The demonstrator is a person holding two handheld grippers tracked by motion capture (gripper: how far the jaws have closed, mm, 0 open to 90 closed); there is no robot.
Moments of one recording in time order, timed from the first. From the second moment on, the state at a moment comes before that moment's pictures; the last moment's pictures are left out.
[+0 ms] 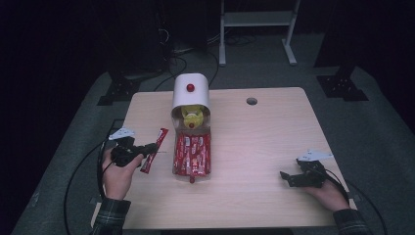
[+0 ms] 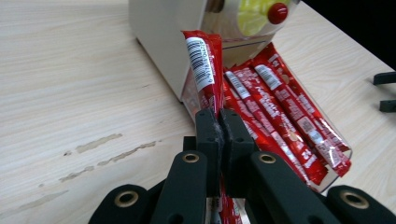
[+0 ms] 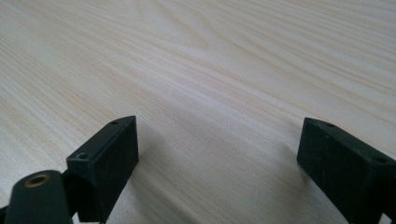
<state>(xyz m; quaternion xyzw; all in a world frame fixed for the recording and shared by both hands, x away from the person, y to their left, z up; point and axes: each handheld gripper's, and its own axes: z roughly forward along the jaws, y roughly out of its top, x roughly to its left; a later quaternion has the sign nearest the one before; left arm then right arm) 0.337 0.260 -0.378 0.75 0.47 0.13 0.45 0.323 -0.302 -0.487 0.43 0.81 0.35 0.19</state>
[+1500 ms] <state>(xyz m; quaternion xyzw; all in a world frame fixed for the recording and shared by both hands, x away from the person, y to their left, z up) 0.359 0.273 -0.421 0.76 0.52 0.12 0.38 0.323 -0.302 -0.487 0.43 0.81 0.35 0.18</state>
